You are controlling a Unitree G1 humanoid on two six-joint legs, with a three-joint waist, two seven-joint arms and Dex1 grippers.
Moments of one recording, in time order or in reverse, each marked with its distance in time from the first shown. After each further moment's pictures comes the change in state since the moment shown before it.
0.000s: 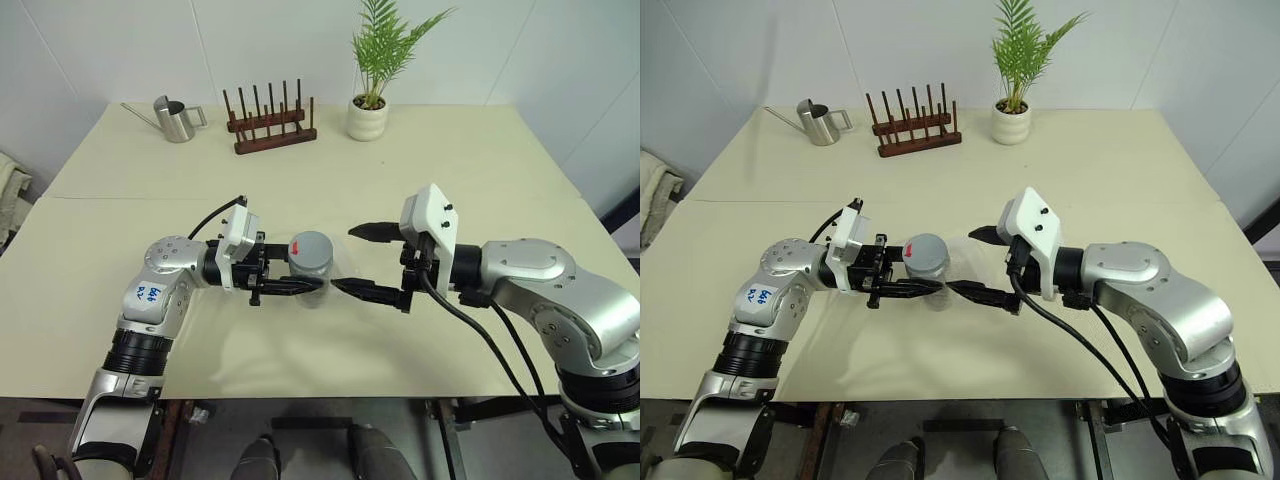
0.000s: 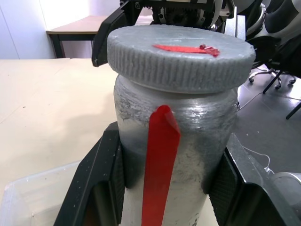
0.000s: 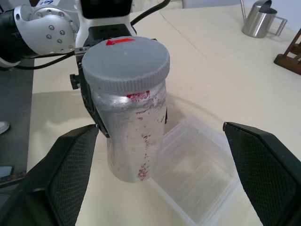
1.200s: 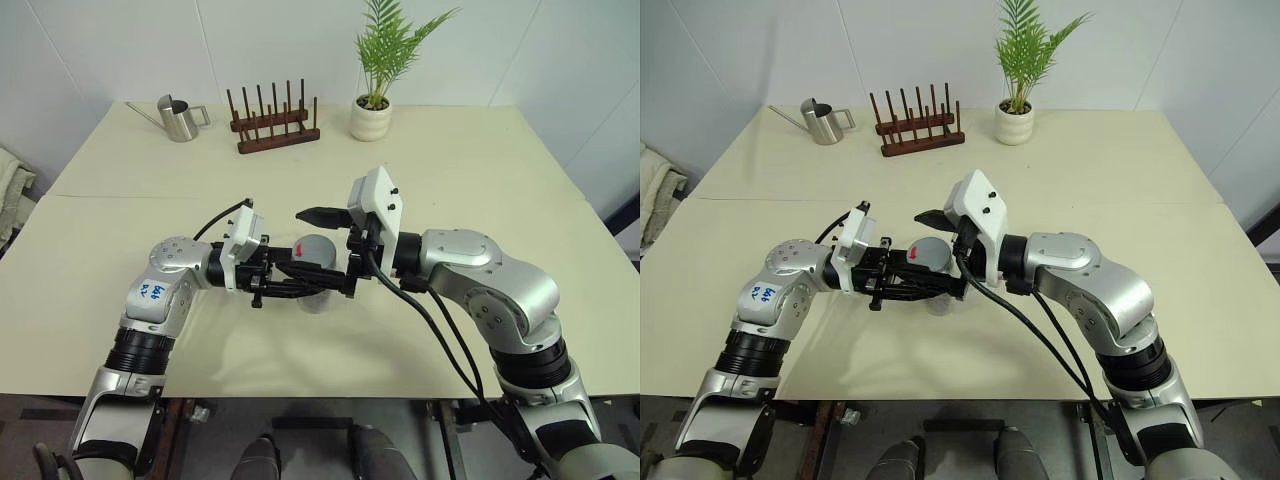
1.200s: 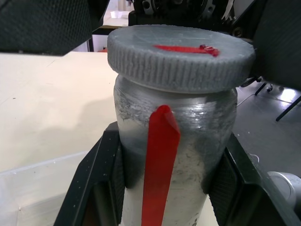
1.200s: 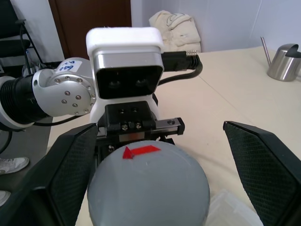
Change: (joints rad) left arm -0.009 0.000 -0.018 0.003 0.000 0.046 -0.003; right arm -0.120 0.251 0.143 0.149 -0.065 -0.097 -0.069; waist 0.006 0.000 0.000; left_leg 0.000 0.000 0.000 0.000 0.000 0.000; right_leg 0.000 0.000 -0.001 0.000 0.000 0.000
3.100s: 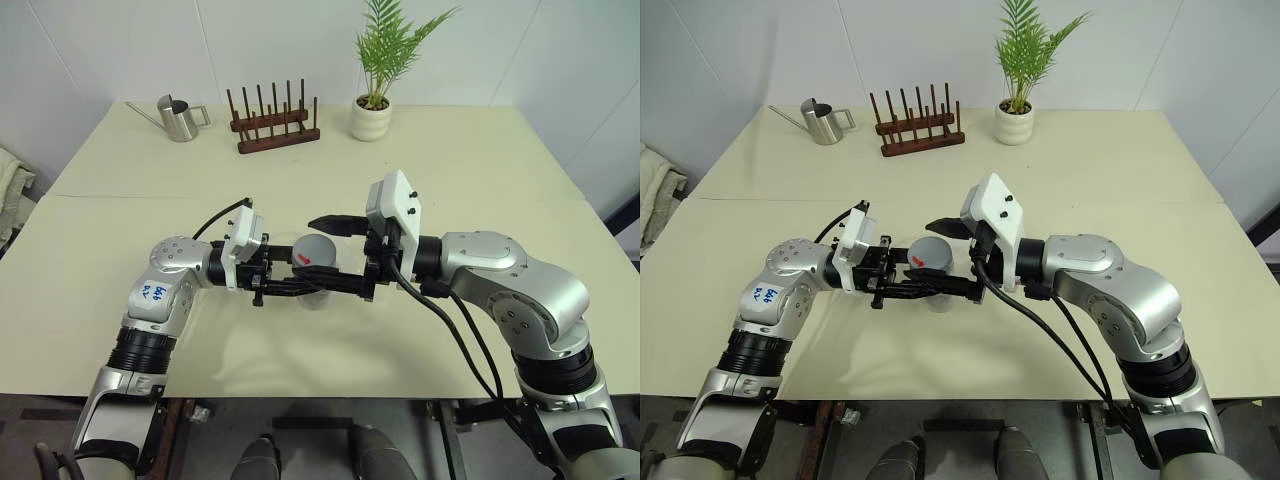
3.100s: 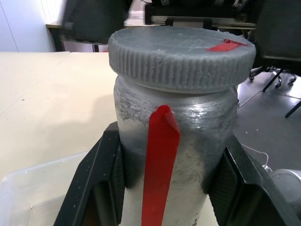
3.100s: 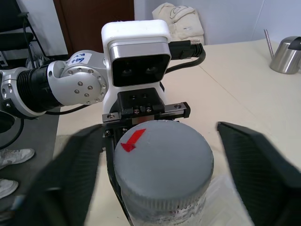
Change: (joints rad) left arm -0.003 -0.008 0.000 0.021 0.020 -0.048 0.010; right arm 0.024 -0.078 -0.045 -0.064 0.071 0.050 0.018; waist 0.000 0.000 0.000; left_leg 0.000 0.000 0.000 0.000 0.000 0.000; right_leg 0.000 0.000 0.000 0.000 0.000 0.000
